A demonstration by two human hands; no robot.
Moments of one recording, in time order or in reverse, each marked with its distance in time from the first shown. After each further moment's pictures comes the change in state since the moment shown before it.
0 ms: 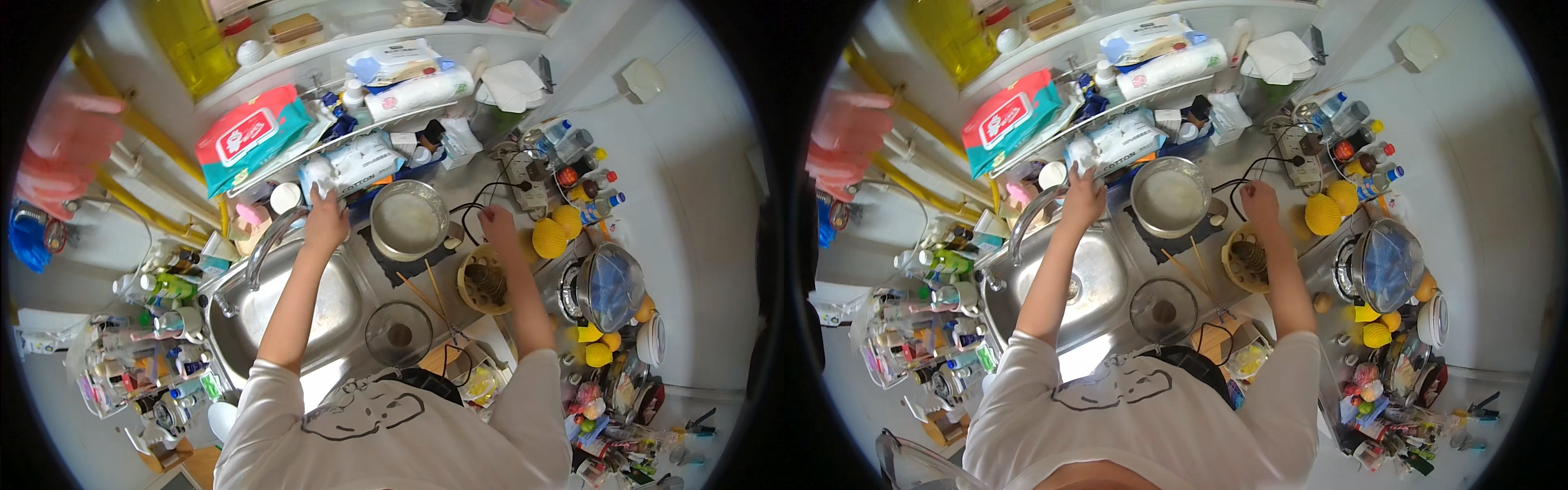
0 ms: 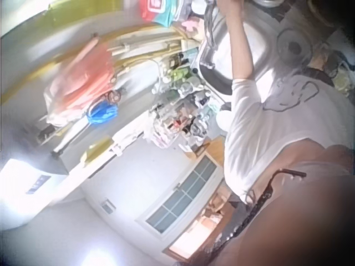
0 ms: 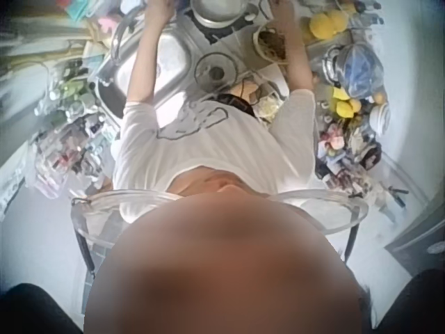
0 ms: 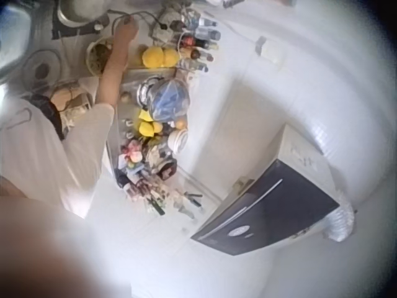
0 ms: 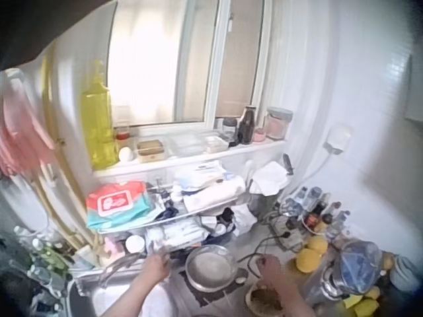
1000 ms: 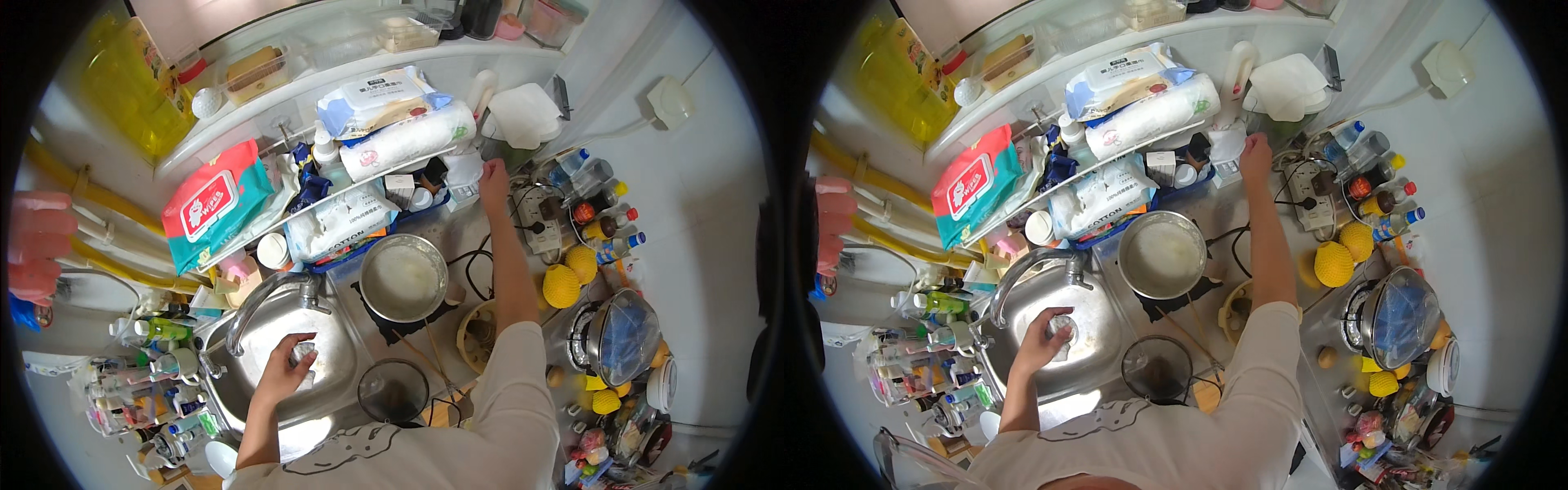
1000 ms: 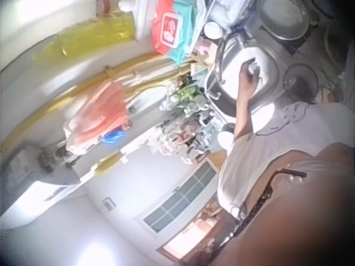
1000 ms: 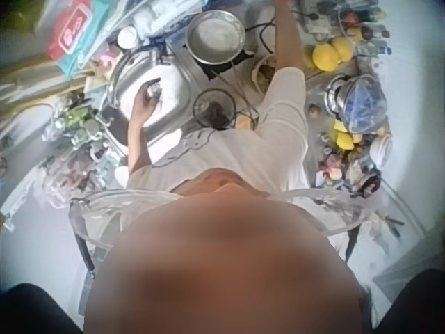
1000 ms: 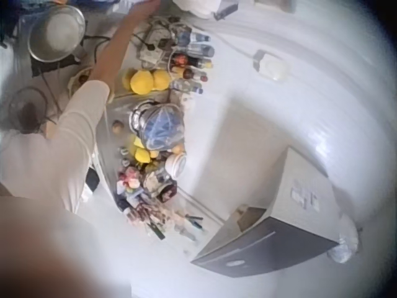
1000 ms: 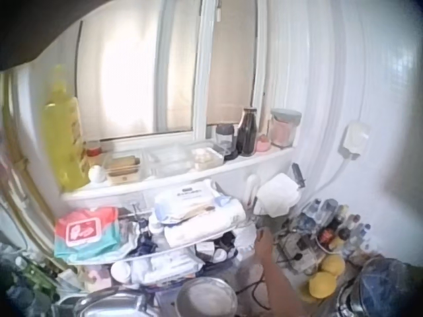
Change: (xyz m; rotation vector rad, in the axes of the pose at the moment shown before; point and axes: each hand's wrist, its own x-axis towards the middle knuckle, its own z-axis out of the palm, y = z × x) left_hand -0.105 0.005 -0.072 -0.528 -0.401 -0.352; right_hand 0.222 0.027 0.071 0.131 0.525 -0.198
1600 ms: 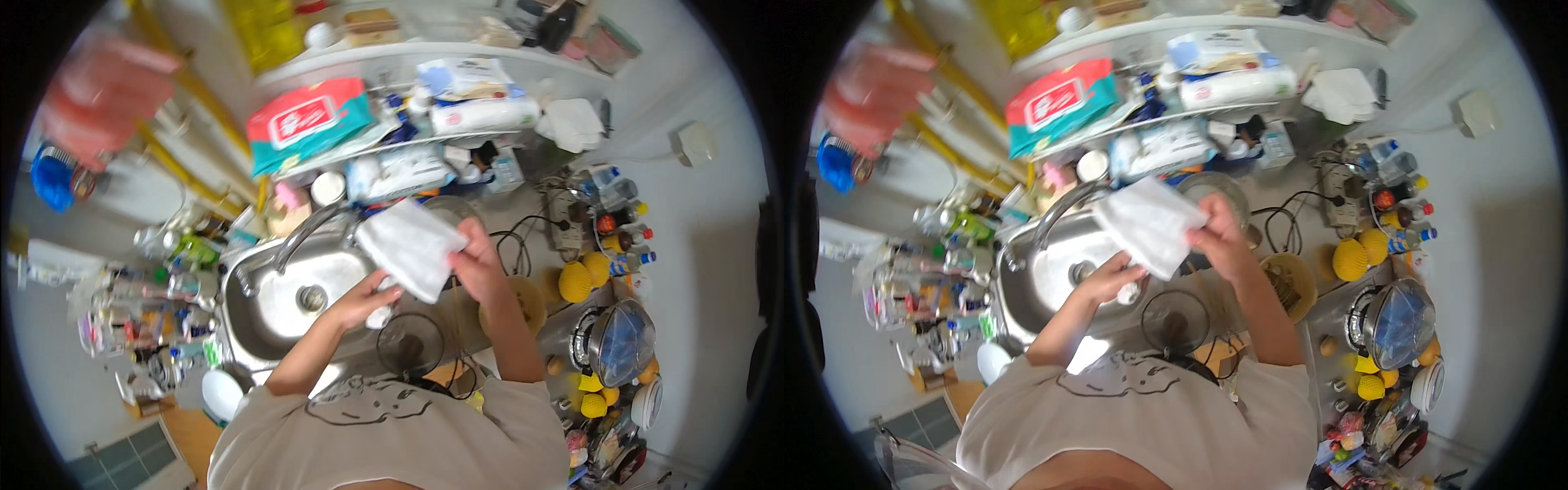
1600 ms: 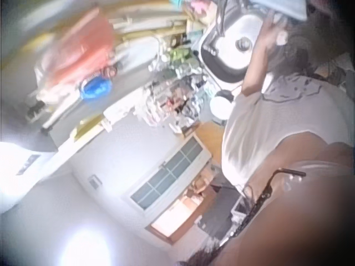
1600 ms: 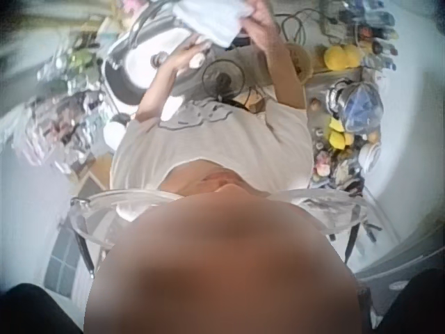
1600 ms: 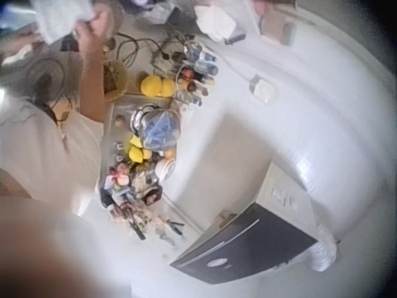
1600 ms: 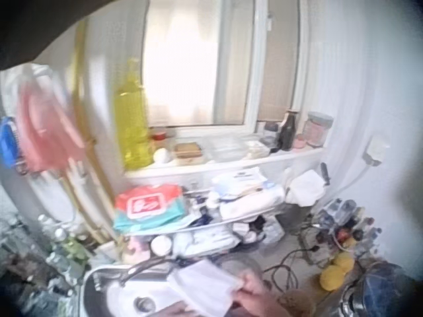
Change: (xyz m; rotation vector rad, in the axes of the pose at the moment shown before) left_hand 0.004 -0.009 0.046 -0.794 -0.400 0.181; right_hand -0.153 -0.274 -0.162 1.404 -0.932 0.526
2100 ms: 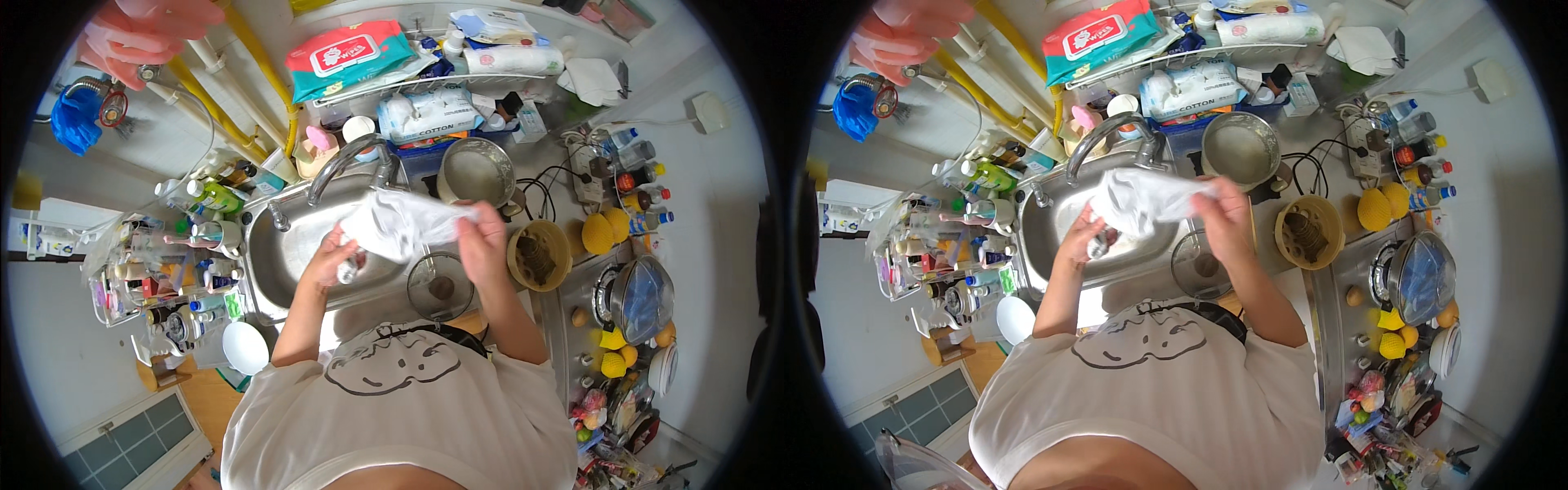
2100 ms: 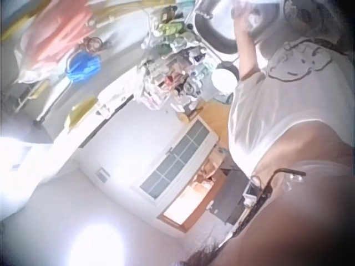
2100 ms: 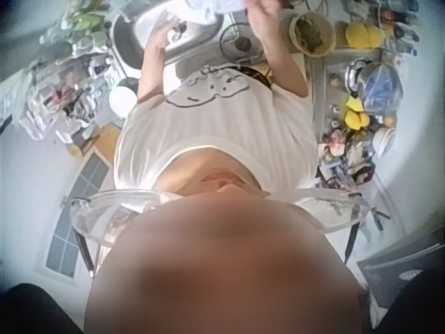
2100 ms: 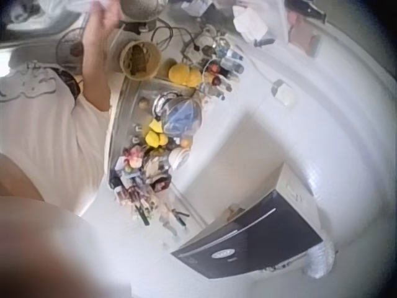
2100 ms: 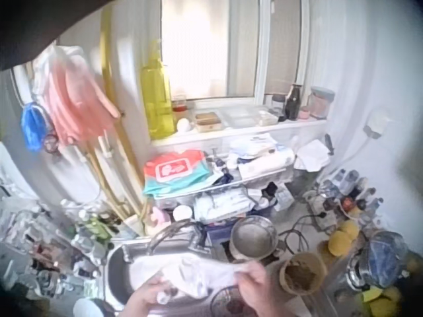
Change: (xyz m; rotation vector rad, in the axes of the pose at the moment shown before) left_hand -0.108 -0.017 -0.058 -0.278 0.227 0.127; right_hand -0.060 0.050 0.081 0.082 0.201 -0.212
